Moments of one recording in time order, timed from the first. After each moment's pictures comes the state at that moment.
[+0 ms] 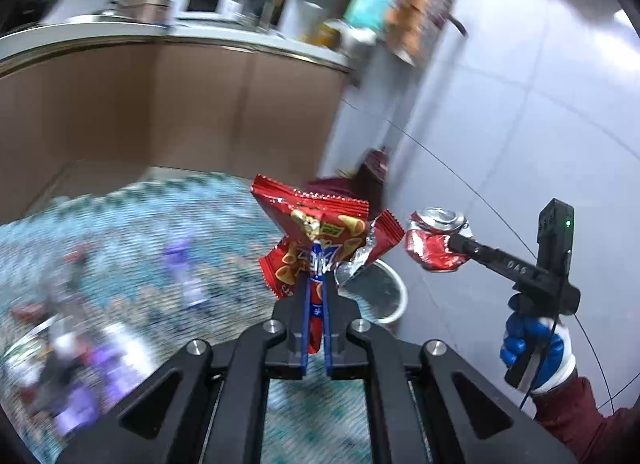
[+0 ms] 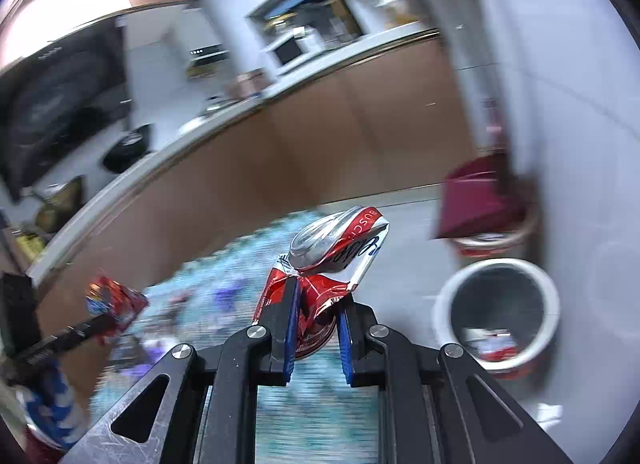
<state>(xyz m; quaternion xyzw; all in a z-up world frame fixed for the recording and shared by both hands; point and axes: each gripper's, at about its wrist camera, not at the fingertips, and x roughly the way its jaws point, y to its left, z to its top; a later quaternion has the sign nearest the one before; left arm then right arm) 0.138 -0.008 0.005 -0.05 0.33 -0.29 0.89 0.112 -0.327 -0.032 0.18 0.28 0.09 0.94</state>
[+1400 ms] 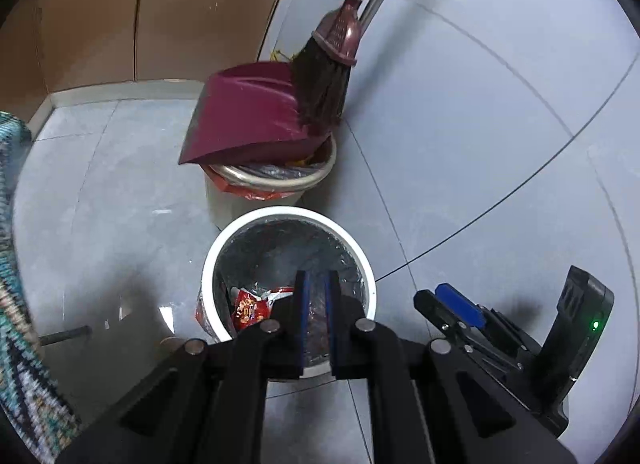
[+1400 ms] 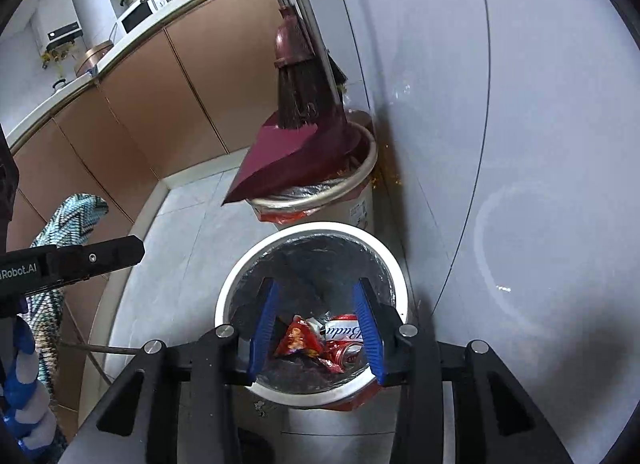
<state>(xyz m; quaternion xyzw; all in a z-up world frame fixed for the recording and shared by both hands) 0.324 -0.300 -0.147 -0.03 0.49 -0.33 0.80 0.197 -0.473 -0.168 0.17 0.37 -0.08 0.91</state>
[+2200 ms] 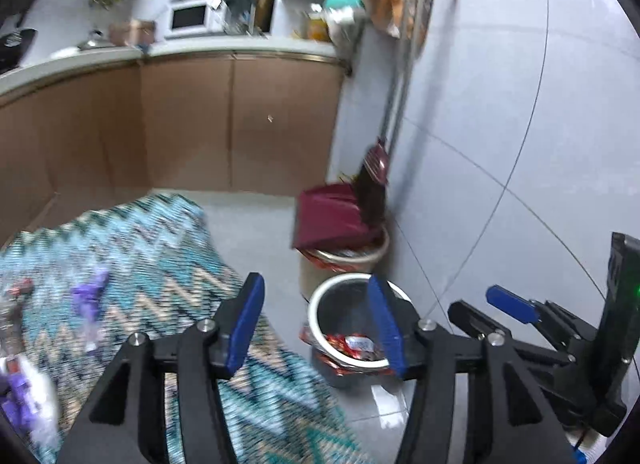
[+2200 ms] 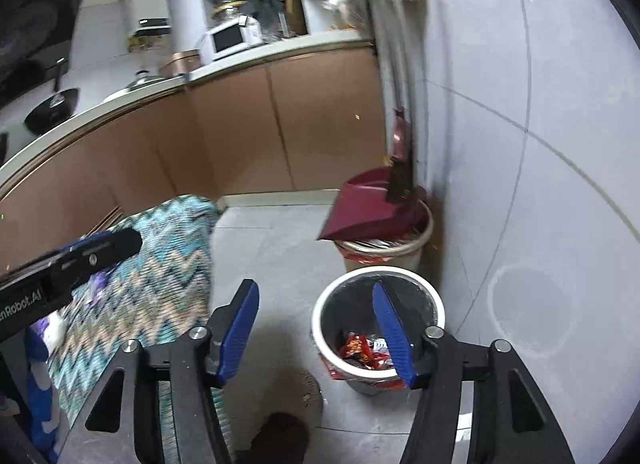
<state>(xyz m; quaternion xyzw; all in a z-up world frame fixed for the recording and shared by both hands) 0.156 -0.151 -0.015 -0.01 0.29 -0.22 0.93 0.102 -0.334 -0.042 0.06 0.29 0.00 0.95</state>
